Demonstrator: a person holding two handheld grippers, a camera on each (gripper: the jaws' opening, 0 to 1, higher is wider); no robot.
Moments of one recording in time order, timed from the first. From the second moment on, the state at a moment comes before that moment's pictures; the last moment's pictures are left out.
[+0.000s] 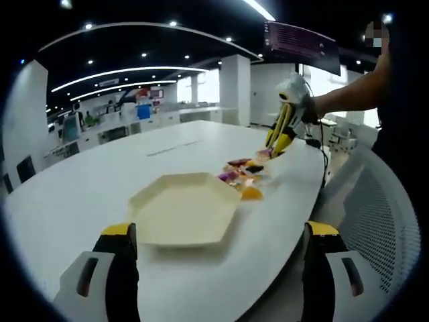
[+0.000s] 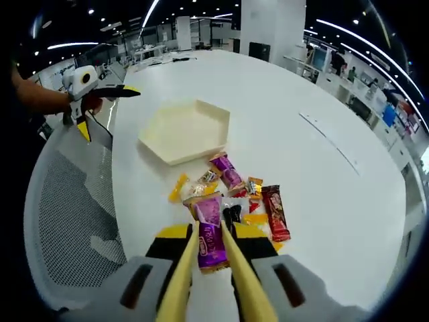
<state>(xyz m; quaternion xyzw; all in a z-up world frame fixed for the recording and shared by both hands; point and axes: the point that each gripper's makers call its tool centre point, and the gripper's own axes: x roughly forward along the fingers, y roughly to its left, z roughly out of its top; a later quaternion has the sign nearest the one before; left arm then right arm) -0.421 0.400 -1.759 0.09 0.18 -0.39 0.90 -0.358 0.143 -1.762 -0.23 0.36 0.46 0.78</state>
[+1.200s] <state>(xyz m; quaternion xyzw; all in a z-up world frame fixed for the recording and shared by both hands) -0.416 0.407 -1.759 0.09 0.17 -0.37 0.91 -0.295 0.298 -1.690 -0.28 0.32 0.51 0.74</state>
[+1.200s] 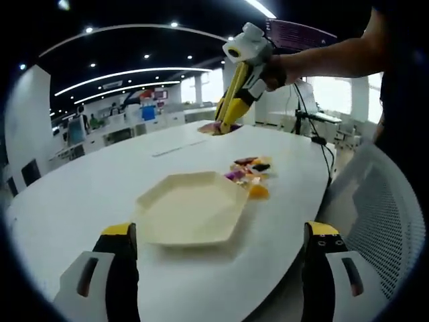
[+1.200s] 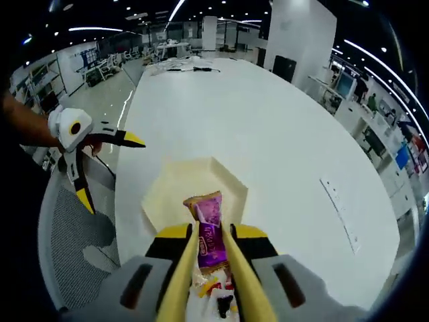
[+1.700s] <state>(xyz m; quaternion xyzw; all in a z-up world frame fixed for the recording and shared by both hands) -0.416 0.408 -1.760 0.10 0.17 -0.37 0.91 -0.279 0.359 -1.688 -0.29 0.32 0.53 0.73</state>
